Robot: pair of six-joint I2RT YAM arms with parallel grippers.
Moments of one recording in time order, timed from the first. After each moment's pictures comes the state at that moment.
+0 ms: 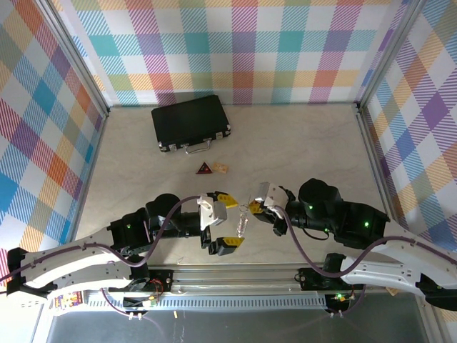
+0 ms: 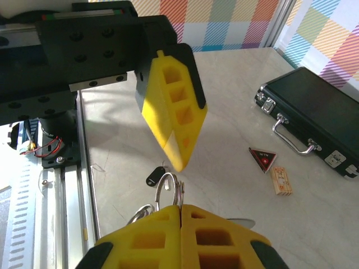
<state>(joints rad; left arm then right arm) -1.18 0.81 0.79 -0.19 0.22 0.06 1.16 0.80 1.04 -0.65 -0.02 -0.19</state>
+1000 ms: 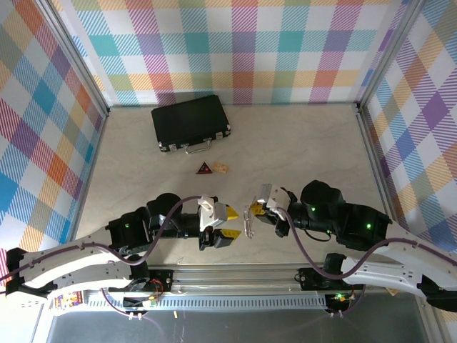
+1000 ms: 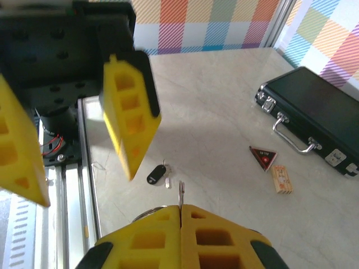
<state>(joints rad) -1.18 0.81 0.82 -0.27 0.22 0.04 1.16 0.78 1.02 -0.66 -0.03 -0.19</state>
